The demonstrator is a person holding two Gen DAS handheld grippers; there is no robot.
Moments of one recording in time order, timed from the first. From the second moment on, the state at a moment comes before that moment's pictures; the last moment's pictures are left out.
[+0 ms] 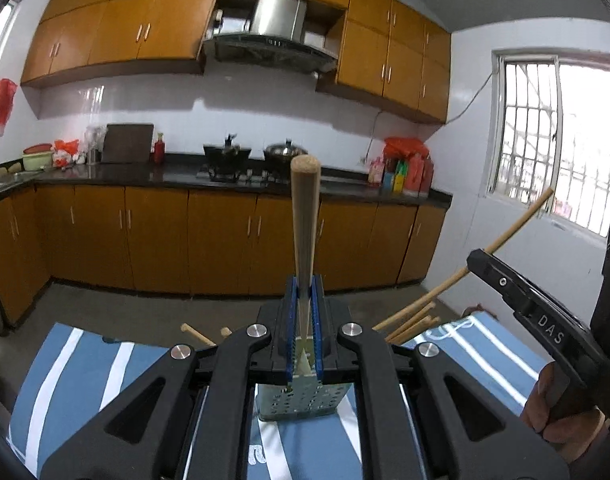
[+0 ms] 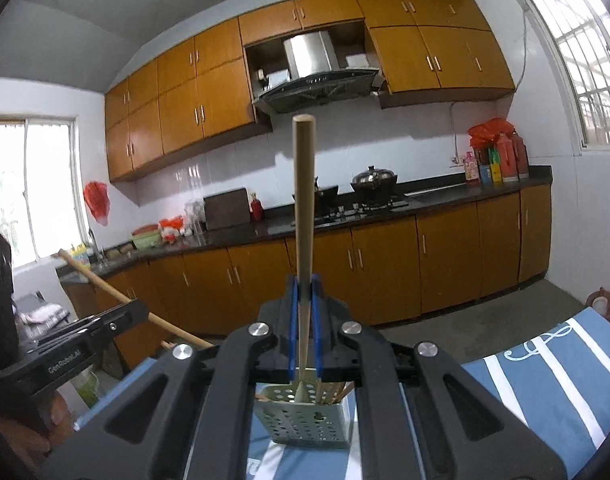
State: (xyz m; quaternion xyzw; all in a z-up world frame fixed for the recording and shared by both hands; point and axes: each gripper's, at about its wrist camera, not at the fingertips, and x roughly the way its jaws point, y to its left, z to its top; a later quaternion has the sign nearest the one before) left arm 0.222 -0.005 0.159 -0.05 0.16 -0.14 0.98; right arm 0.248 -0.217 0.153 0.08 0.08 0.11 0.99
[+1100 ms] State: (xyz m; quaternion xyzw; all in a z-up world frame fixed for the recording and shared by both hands) left arm 0.256 0.005 0.129 -0.10 0.21 -0.13 0.96; right arm 0.295 -0.202 0.122 0.07 0.14 0.10 0.98
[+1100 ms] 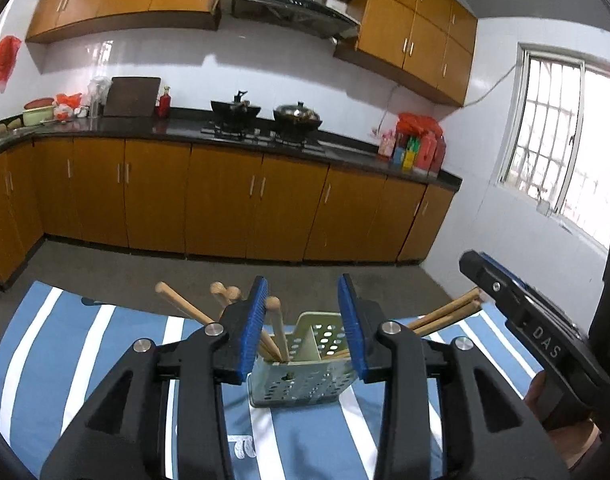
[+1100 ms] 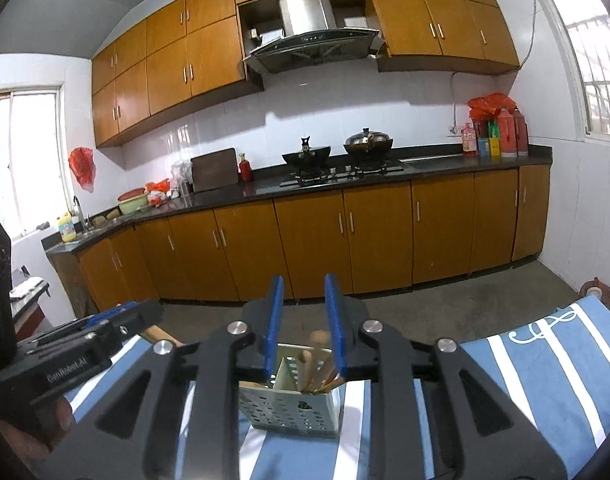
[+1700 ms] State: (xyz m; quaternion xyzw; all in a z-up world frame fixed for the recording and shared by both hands) left arm 0.178 0.045 0.139 -0.08 0.17 -0.08 0.98; right arm 0.177 -0.215 0.121 0.04 0.08 0.06 0.99
